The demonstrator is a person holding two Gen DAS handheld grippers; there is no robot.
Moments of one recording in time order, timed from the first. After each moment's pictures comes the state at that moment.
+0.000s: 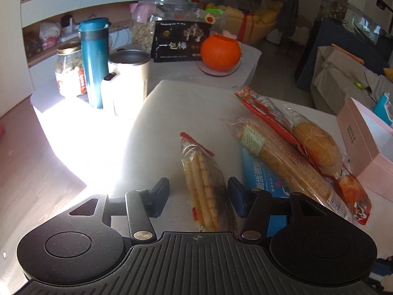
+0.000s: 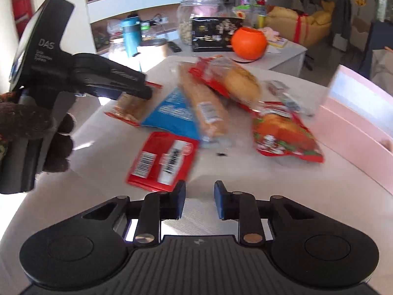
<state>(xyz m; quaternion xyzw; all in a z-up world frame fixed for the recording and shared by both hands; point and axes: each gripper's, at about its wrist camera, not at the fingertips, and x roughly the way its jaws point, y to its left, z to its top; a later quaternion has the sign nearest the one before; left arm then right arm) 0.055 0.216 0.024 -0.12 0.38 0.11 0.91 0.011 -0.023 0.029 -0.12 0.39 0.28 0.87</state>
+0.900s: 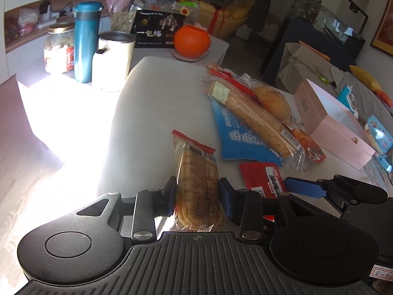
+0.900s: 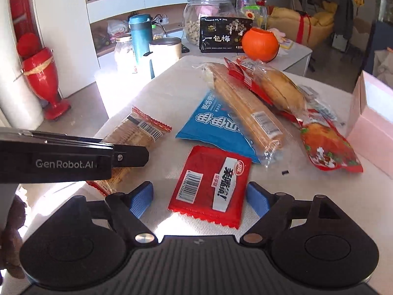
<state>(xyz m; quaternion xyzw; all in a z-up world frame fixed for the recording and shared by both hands) -0.028 0.218 0.022 -0.17 0.38 0.02 0.91 0.000 0.058 0.018 -0.13 0.38 0.29 0.87</state>
